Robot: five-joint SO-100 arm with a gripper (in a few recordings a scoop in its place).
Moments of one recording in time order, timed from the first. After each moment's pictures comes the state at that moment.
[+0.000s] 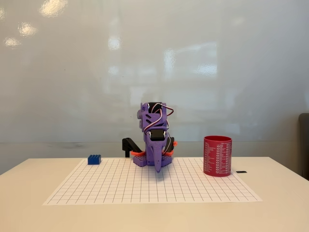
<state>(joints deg) -11.9 189.3 176.8 68.9 2.8</state>
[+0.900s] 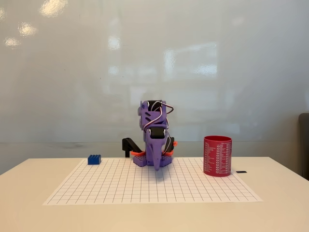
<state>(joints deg) -8.6 175.0 168.3 63.6 -2.8</state>
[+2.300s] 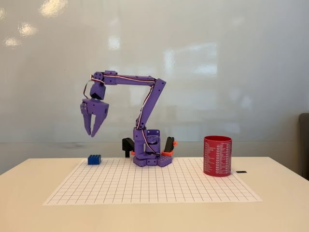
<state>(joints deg) 87.9 117.2 117.2 78.7 10.1</state>
